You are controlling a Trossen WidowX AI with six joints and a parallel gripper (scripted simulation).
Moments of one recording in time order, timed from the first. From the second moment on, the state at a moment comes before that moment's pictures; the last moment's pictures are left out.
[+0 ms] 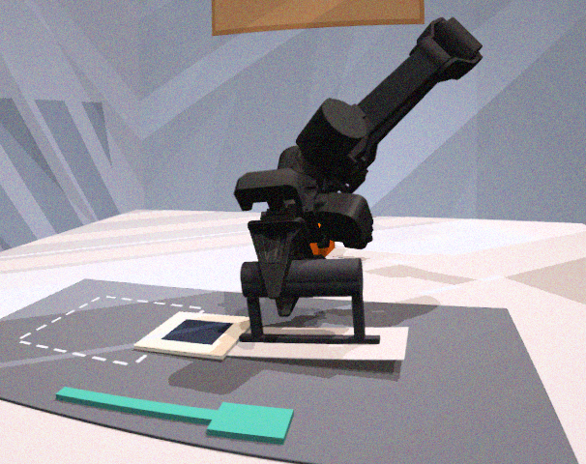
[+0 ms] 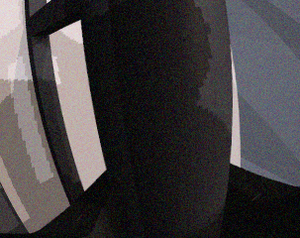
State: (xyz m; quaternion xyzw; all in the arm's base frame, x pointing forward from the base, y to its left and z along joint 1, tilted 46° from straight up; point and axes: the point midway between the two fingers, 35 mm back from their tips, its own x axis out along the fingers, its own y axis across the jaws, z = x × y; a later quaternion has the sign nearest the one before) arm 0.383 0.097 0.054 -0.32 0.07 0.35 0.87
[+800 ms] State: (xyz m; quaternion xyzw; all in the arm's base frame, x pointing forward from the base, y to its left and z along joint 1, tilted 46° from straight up) arm 0.381 0.057 0.063 -0.36 0.10 0.35 0.86
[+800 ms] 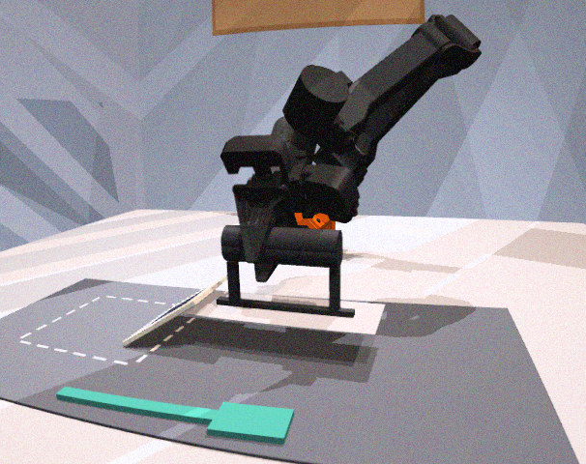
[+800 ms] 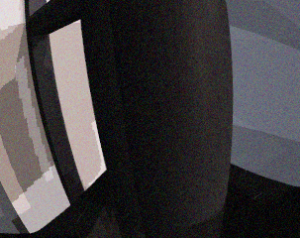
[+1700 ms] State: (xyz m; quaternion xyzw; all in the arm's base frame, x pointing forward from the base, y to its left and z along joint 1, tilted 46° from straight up) arm 0.388 0.004 0.039 -0.36 0.10 0.34 0.86
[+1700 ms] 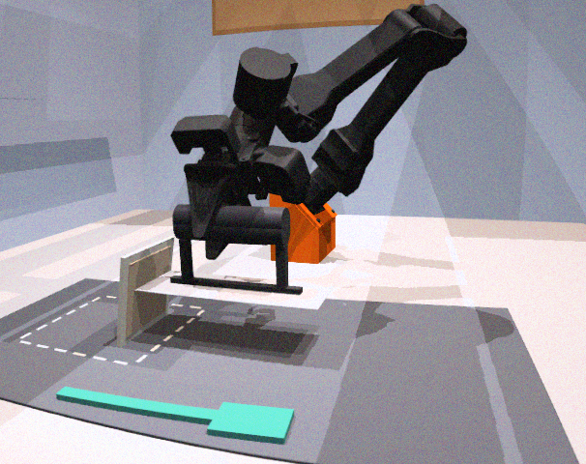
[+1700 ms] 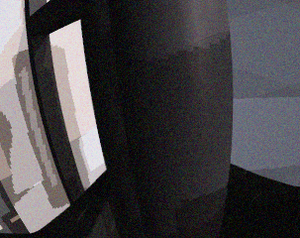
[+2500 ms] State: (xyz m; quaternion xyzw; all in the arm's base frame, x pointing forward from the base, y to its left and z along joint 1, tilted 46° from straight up) arm 0.391 -0.009 0.007 -0.37 0.10 0.34 0.86
